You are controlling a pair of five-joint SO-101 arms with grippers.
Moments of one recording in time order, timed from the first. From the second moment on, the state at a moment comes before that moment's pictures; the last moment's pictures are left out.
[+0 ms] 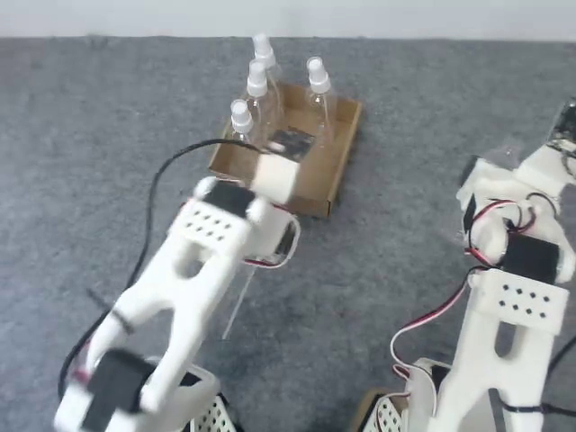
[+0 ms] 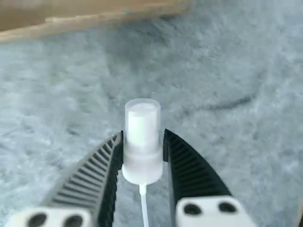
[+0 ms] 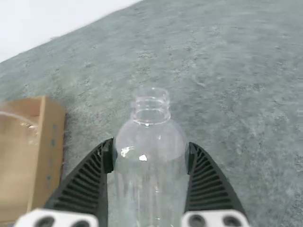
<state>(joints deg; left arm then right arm) 17.3 -17.1 32.3 74.5 5.1 12.1 -42.5 33.4 56.4 -12.5</state>
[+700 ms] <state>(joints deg) 5.7 -51.7 47.7 65.8 9.1 -8.5 -42.5 35.7 56.4 -4.2</state>
